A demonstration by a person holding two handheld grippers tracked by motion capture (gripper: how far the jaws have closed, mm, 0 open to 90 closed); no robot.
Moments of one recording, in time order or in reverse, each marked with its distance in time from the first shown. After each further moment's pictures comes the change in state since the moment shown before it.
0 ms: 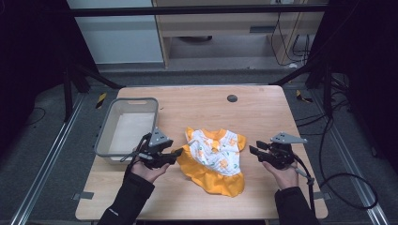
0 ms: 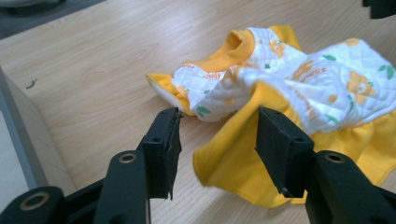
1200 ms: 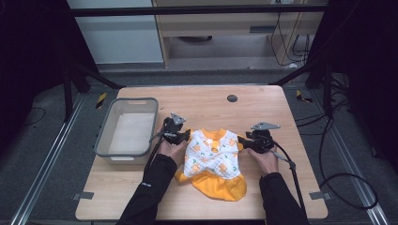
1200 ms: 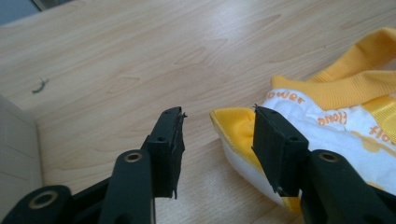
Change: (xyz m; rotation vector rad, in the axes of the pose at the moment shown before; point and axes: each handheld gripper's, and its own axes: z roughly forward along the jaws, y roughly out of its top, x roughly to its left) left arm 0.041 0.009 0.133 0.084 0.193 -0.072; right arm -0.022 0.005 0.091 0.094 -0.087 -0.014
